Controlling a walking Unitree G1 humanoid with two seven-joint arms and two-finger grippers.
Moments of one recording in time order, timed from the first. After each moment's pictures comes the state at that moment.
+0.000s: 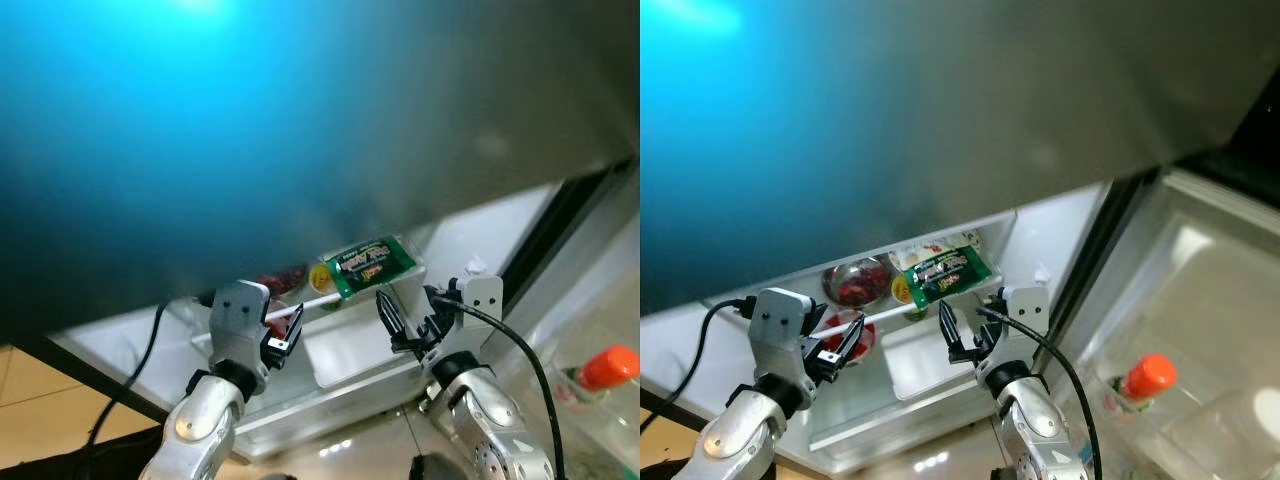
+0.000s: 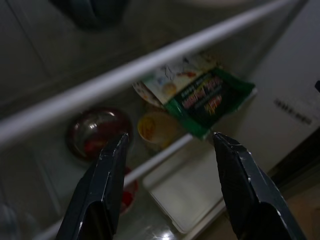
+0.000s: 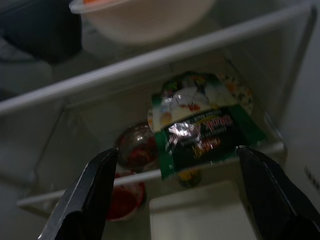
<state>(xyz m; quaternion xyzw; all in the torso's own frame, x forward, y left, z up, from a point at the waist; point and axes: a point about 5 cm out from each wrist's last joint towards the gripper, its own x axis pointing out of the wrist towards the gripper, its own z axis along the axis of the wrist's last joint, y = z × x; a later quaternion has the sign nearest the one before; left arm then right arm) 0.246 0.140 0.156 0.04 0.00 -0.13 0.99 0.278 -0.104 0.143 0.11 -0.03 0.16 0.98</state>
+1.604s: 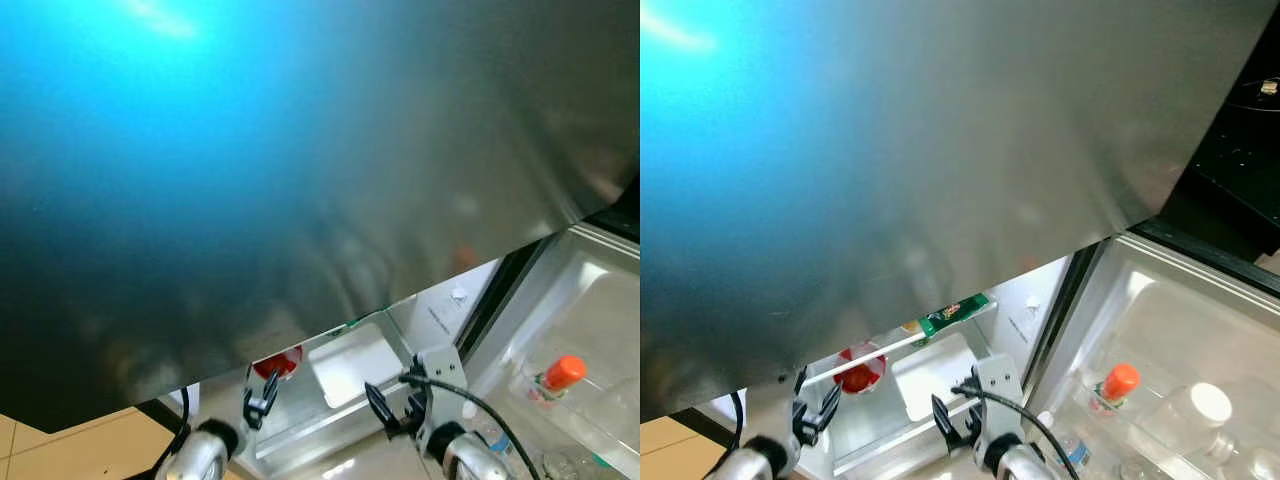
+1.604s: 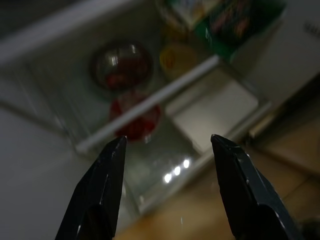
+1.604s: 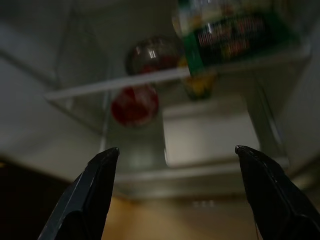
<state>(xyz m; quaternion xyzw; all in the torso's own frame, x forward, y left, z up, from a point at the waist) 0.216 0.171 0.059 0.04 0.17 -0.07 0.98 0.239 -0.115 0.038 0.02 0.16 0.20 0.97</state>
